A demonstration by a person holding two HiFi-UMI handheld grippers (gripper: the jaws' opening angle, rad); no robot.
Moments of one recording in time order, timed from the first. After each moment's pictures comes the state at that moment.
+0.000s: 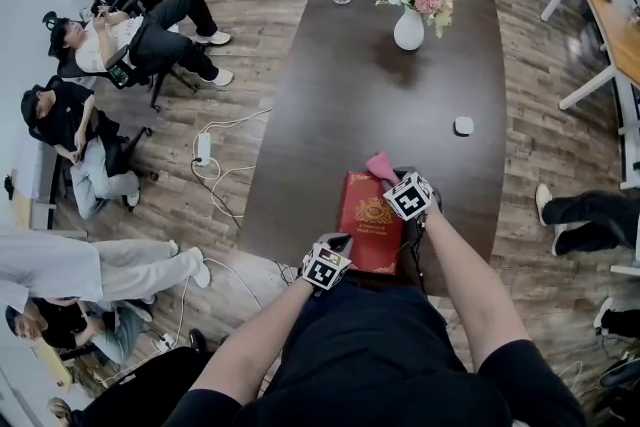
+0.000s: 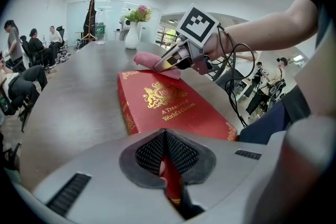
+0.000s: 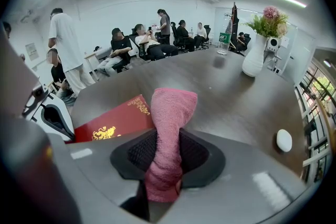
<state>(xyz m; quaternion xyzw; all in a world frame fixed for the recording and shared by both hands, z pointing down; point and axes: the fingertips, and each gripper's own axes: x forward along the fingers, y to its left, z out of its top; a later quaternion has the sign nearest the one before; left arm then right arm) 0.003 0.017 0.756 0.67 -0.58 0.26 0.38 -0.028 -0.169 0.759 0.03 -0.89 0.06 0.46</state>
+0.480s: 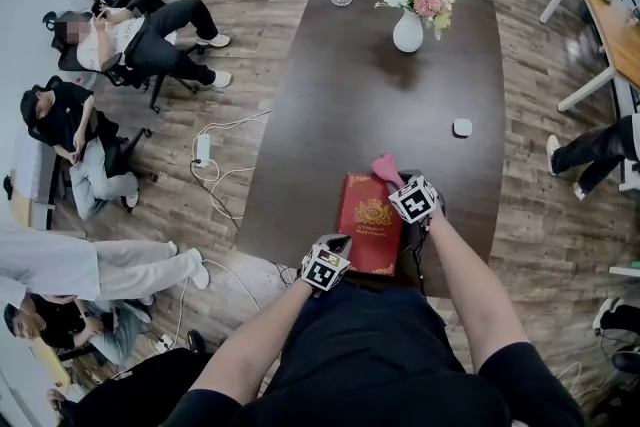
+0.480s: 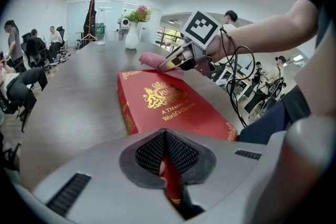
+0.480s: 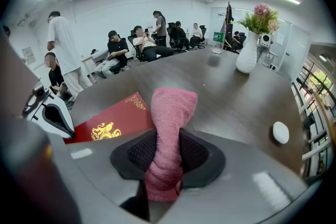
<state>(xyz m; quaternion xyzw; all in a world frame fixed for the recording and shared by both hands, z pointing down) 0.004 0.018 0.755 0.67 -0.58 0.26 0.39 -0.011 -0.178 0.758 0.05 -0.89 0.07 0.46</state>
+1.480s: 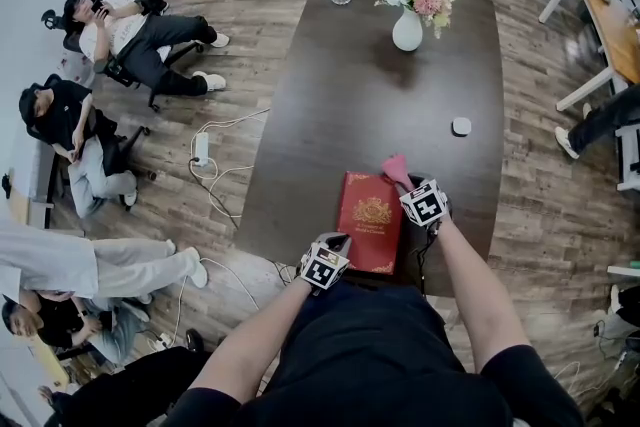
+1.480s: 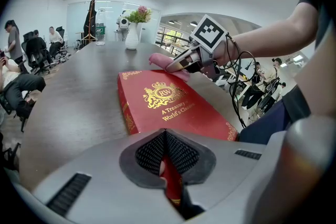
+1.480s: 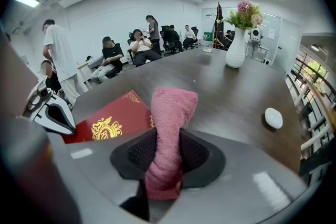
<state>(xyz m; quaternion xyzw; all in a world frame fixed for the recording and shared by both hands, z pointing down) 0.003 0.017 0.762 0.67 -0.58 0.25 0.38 0.016 -0.194 0.763 0.08 -0.89 0.09 0.44</state>
